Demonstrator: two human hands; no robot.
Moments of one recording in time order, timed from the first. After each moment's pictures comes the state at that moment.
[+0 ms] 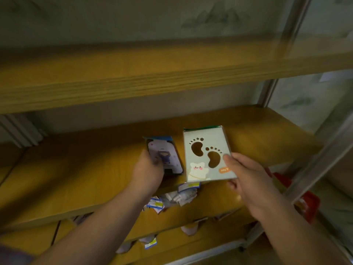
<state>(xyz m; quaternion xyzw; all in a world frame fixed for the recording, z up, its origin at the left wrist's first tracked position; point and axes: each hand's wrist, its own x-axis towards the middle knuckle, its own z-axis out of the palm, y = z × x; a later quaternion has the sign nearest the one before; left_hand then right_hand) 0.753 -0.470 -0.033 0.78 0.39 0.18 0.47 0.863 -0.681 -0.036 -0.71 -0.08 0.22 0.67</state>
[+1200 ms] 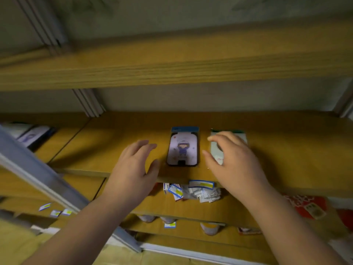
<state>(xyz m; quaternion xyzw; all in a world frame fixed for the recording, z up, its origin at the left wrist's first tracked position) 0.683 -0.502 -0.012 0.89 0.40 0.21 0.11 0.896 -0.625 -0.021 -0.77 -0.53 -0.07 0.35</state>
